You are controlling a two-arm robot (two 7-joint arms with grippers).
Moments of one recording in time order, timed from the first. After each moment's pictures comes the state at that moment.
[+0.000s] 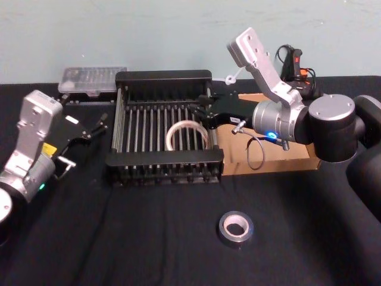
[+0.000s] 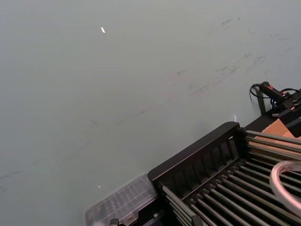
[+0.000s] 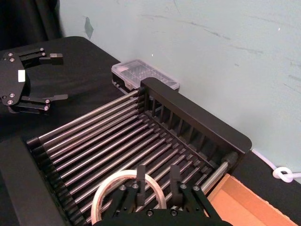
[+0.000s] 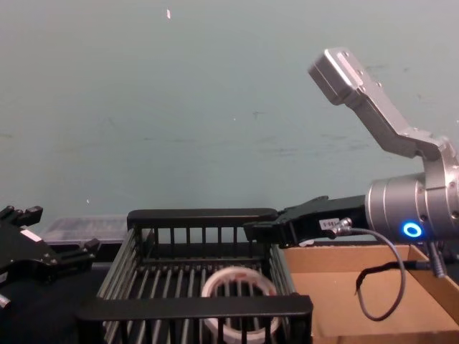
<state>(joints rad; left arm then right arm) -0.20 0.60 0.45 -1.41 -0.25 -0.12 0.03 0.59 0.29 -0.58 -1.22 0.28 0.33 0.48</state>
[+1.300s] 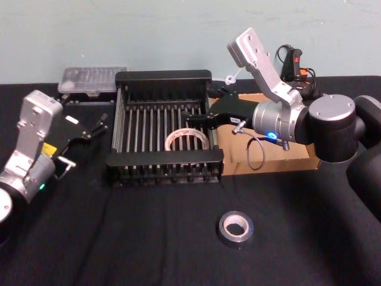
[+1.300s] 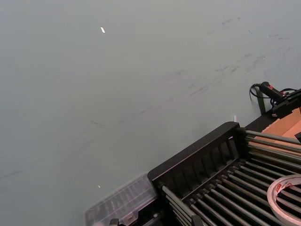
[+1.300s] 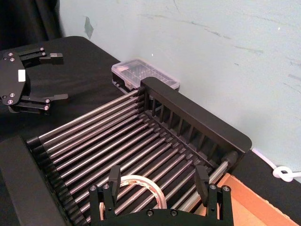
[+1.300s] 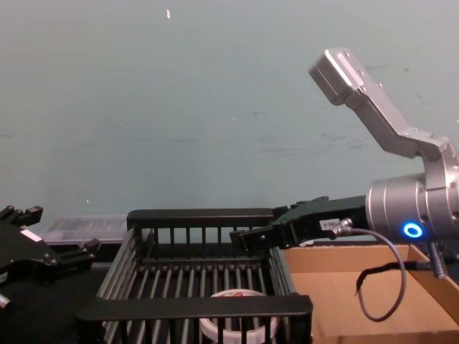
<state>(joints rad) -0.20 0.60 0.45 -1.41 -0.25 -0.12 0.03 0.59 0.29 -0.58 -1.22 0.28 0.33 0.48</state>
